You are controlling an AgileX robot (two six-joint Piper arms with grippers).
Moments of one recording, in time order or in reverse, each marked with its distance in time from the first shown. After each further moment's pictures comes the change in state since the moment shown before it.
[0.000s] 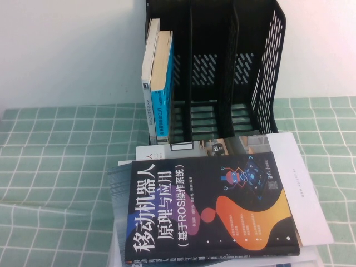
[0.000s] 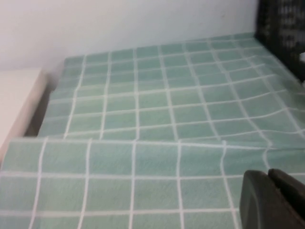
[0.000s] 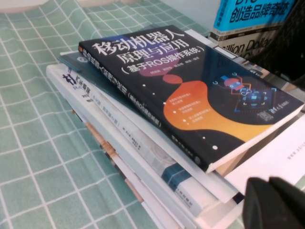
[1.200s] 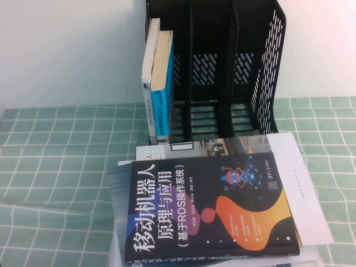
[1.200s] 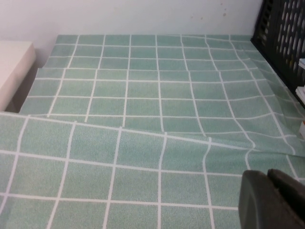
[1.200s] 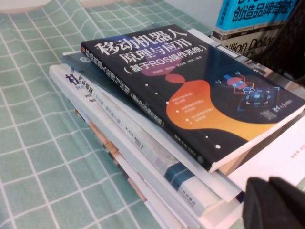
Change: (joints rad) right arm 0.000 0.000 0.000 0.010 0.000 0.000; left arm -0.046 -0.002 0.000 0.054 0.016 -0.184
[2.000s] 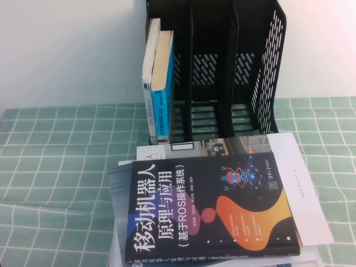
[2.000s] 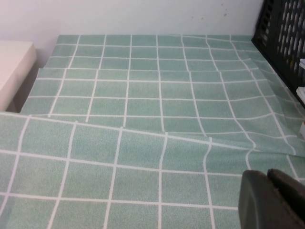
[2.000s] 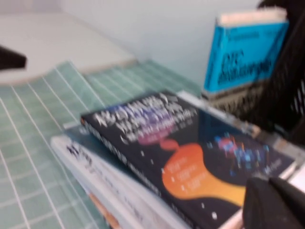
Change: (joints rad) right arm 0.000 0.000 0.000 -0.115 -0.143 0.153; left arm 0.000 0.000 0.000 0.000 0.000 0.000
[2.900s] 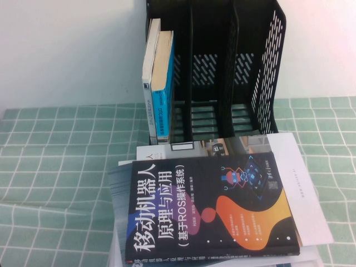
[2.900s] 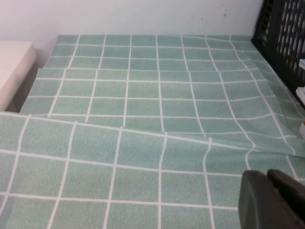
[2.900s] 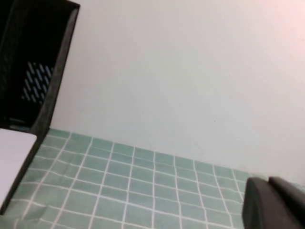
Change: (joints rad) right arm -1.108 -0.099 0.043 0.353 -0.142 -0.498; left arm 0.000 0.000 0.000 0.000 0.000 -0.002
